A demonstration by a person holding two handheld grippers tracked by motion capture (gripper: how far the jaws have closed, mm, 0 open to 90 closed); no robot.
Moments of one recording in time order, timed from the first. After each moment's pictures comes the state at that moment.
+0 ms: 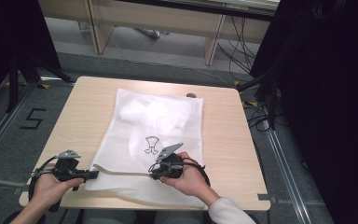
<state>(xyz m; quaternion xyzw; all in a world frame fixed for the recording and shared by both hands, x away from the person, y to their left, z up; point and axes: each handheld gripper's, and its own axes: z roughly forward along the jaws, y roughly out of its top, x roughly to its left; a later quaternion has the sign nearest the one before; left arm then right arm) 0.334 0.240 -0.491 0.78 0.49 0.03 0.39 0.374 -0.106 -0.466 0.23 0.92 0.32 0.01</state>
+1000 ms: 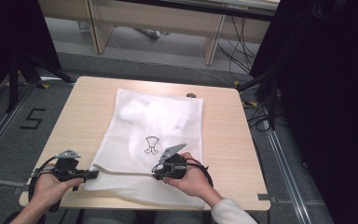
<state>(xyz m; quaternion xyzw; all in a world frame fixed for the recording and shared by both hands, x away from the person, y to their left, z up) 0.334 0.238 -0.491 0.77 0.50 0.03 0.40 0.373 -0.115 -0.466 0.23 0.92 0.32 0.01</state>
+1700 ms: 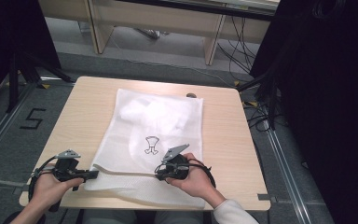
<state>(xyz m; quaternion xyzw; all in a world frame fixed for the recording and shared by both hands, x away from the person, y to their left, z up) 0.334 0.238 -0.491 0.77 0.50 0.03 0.40 0.372 -0.122 -0.465 0.23 0.92 0.32 0.01</state>
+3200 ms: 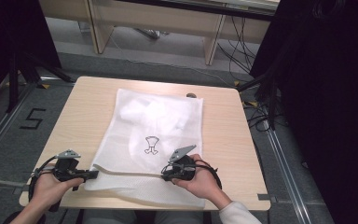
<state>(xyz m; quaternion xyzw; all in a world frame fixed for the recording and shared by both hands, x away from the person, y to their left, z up) 0.335 0.241 -0.491 0.78 0.49 0.03 0.38 0.369 -0.140 -0.464 0.24 0.92 0.32 0.01</state>
